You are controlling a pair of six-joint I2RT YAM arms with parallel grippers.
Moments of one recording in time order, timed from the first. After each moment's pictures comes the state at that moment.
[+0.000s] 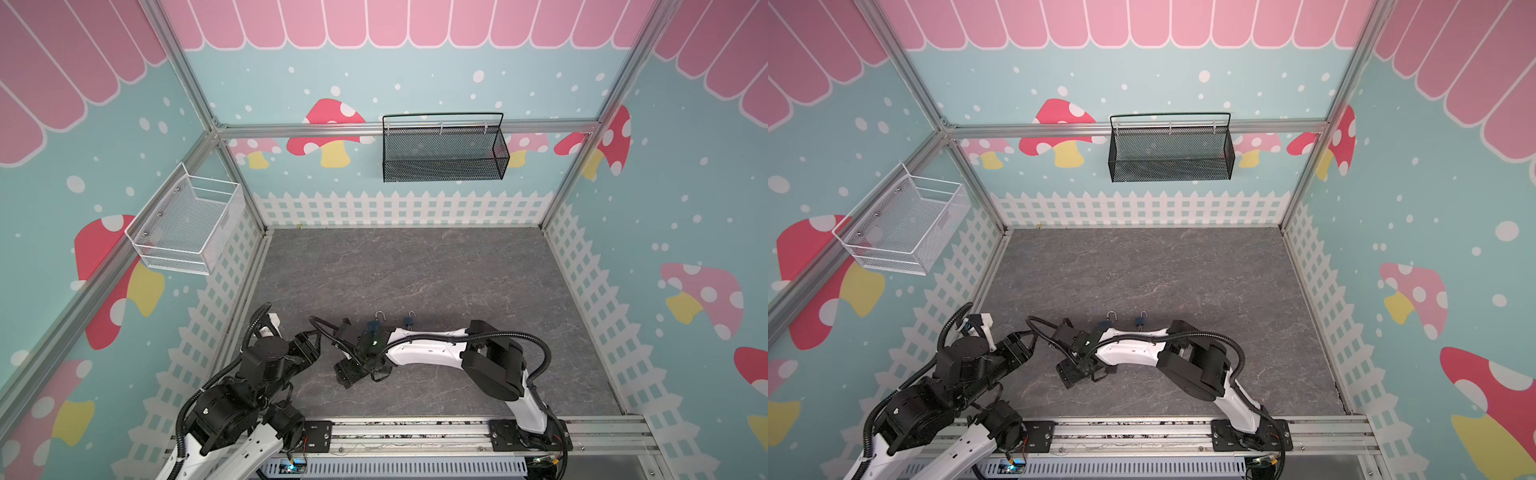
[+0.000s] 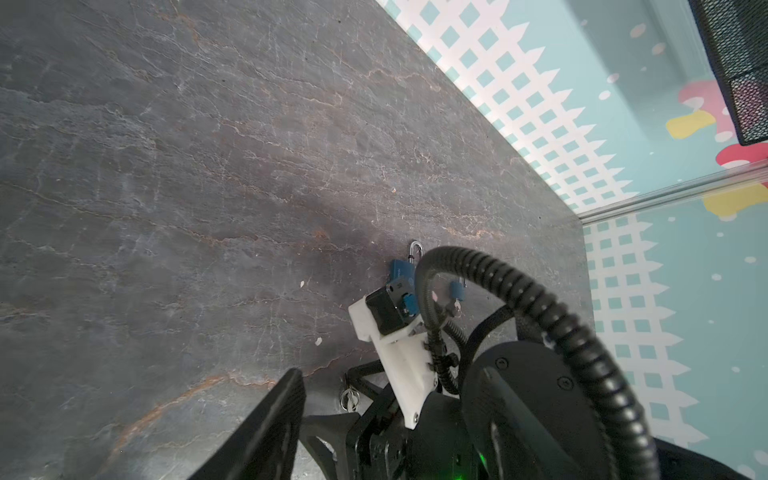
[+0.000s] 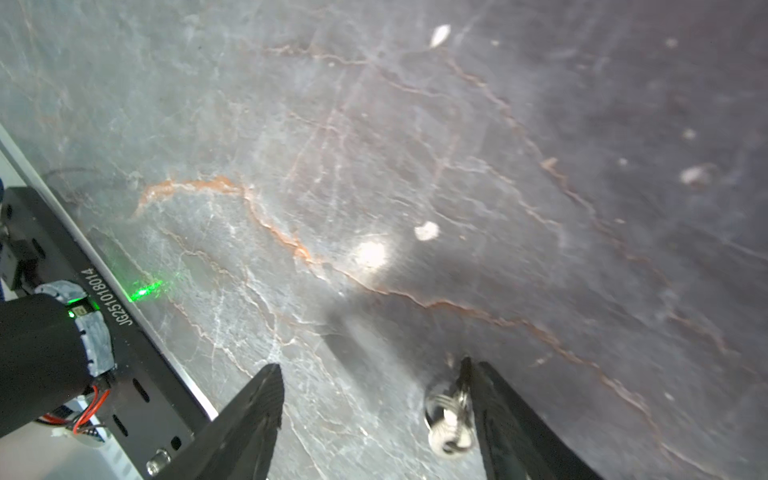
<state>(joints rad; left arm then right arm) -0.57 0.37 0.75 -1.00 -0.27 -1.00 1.22 2.13 1.56 -0.55 -0.13 0.54</state>
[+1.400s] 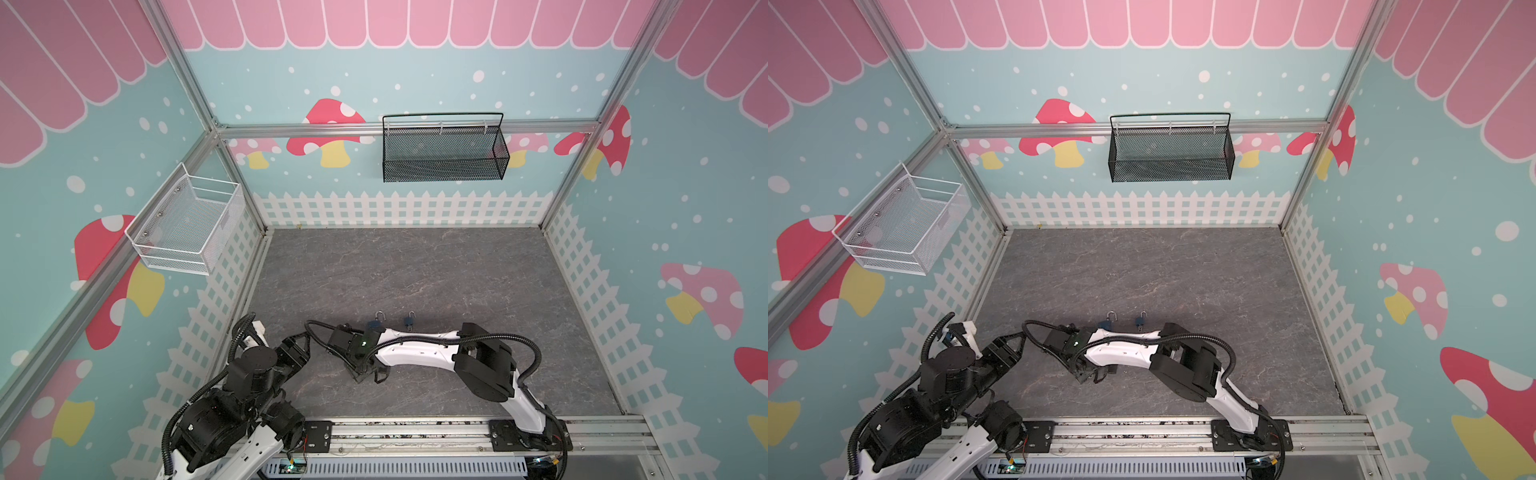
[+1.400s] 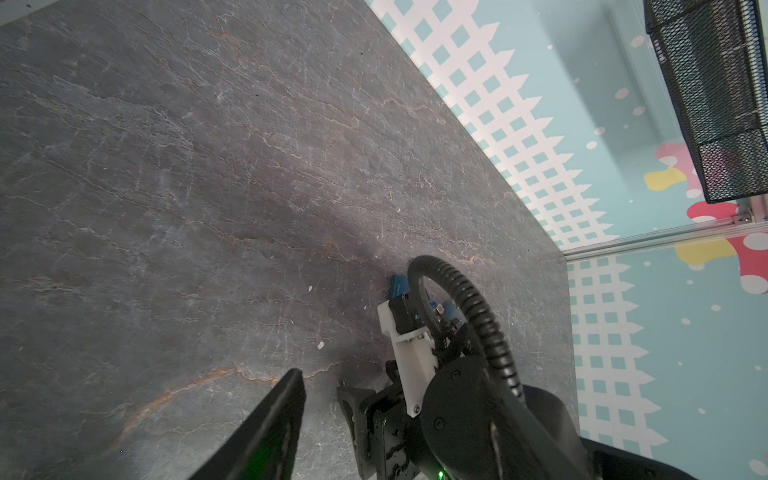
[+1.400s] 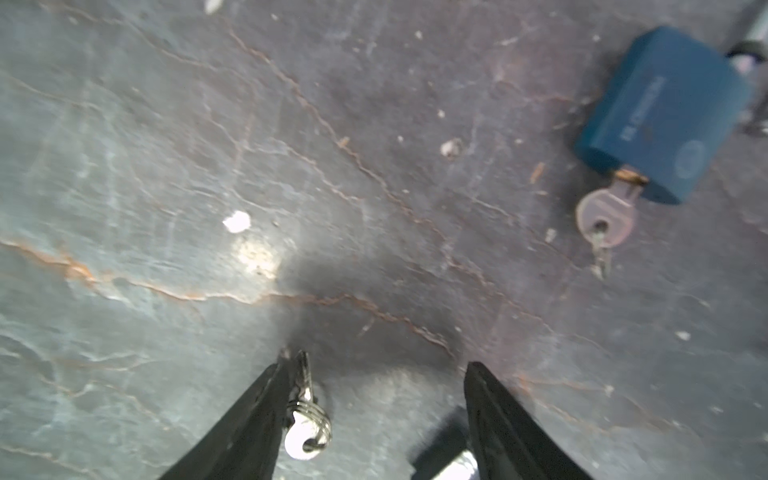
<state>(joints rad) -0.57 0.29 0.77 -1.07 -0.33 -1.09 1.25 2.18 1.67 -0.85 0.22 0.53</state>
